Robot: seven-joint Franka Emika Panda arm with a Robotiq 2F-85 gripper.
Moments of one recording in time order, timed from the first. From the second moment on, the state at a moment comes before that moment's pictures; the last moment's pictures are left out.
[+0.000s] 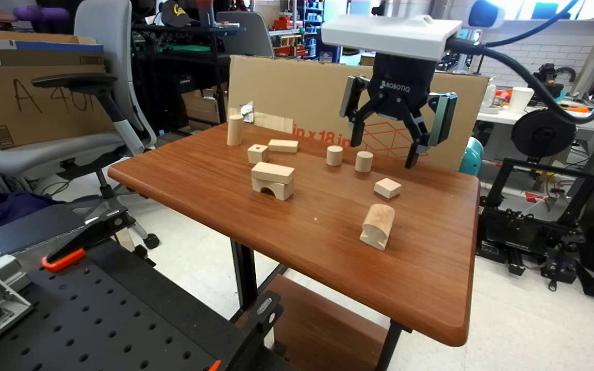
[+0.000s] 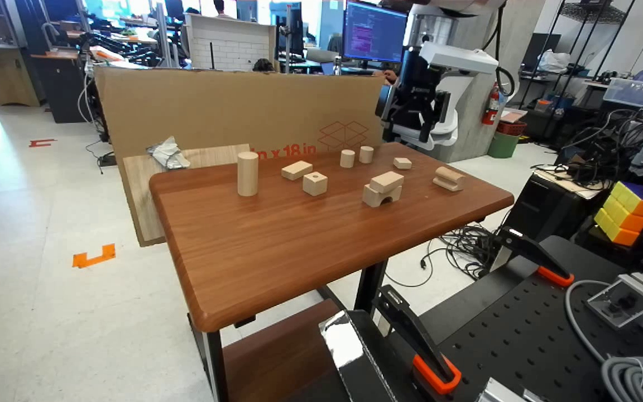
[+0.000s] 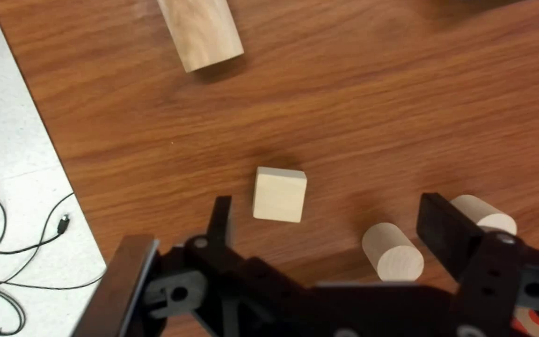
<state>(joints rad) -0.12 0.57 -0.10 -1.84 0.10 2.38 -0.09</state>
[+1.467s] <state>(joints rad) -0.12 0.73 -0.10 -1.72 0.02 2.38 0.01</state>
